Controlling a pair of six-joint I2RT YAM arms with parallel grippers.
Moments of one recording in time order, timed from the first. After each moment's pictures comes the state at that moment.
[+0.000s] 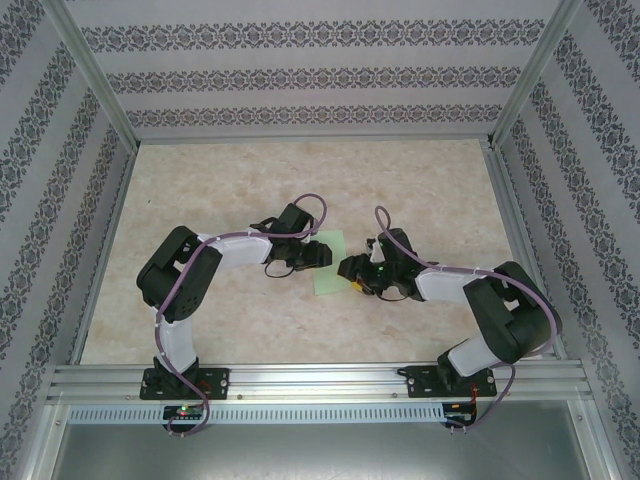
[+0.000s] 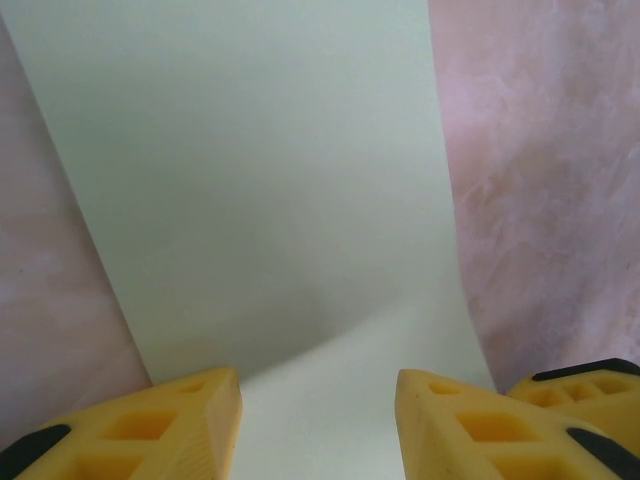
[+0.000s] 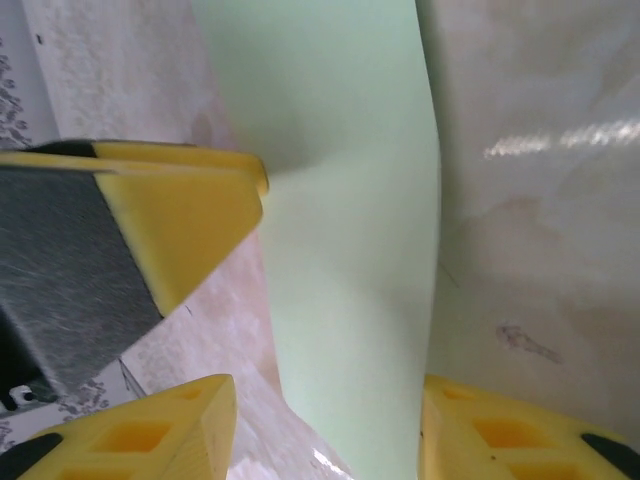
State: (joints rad) left arm -0.64 1.90 1.09 -0.20 0.39 -0.71; right arm 0.48 1.51 0.51 0.19 -0.57 0.96
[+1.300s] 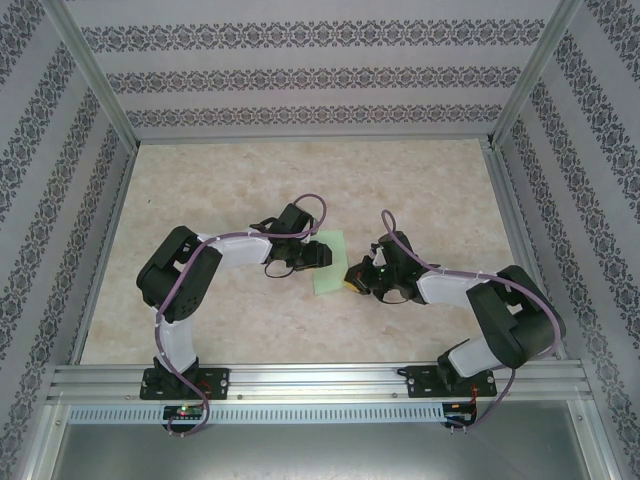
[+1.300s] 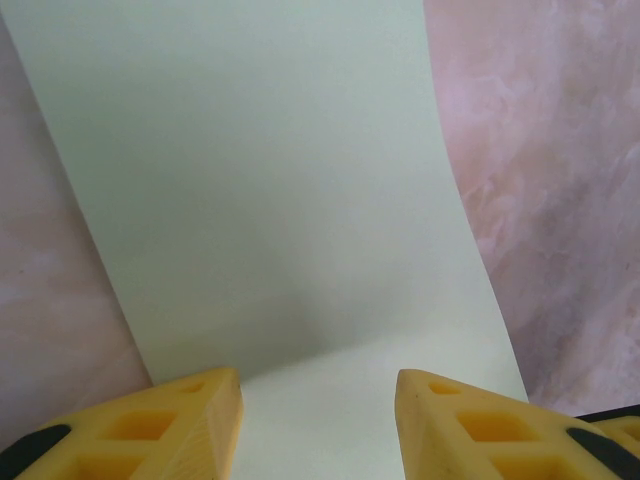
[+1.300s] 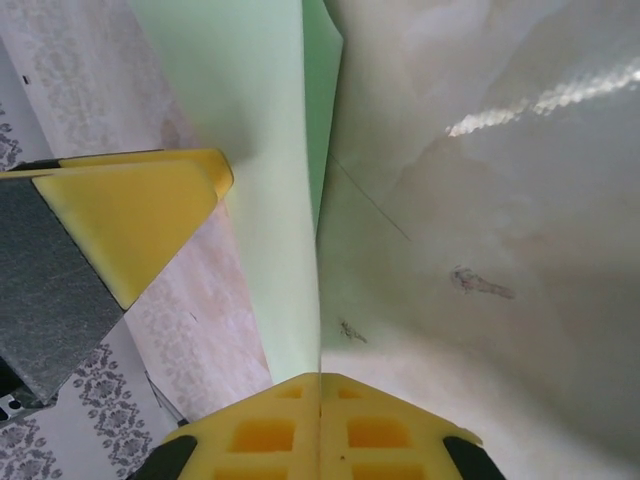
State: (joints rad) left arm -0.64 1.90 1.08 -0.19 0.40 -0.71; right arm 0.49 1.48 0.49 0.14 -0.55 1.09
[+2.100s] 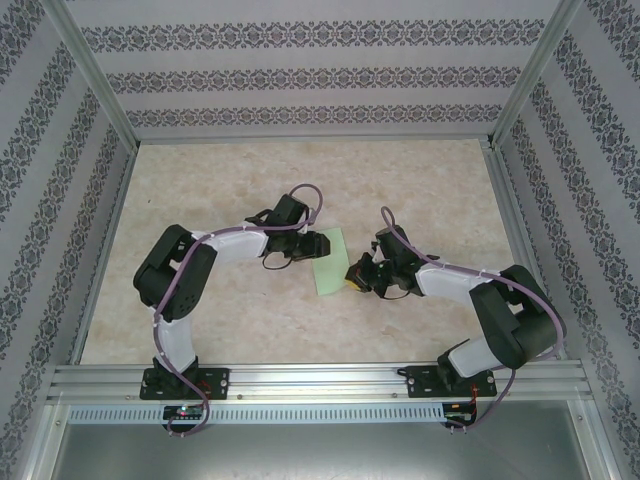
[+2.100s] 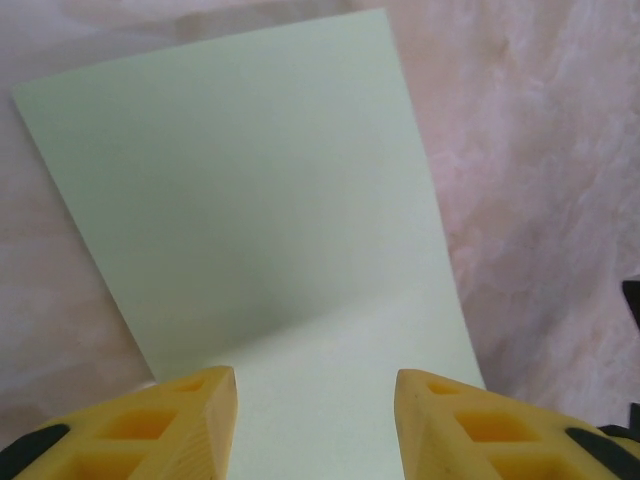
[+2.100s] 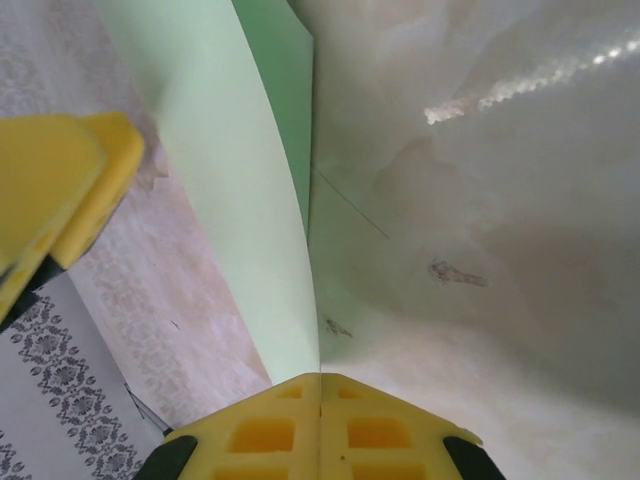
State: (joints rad) left arm -0.60 1.90 1.13 -0.20 0.40 -0.68; right arm 0.49 1.48 0.58 -0.05 -0.53 1.07
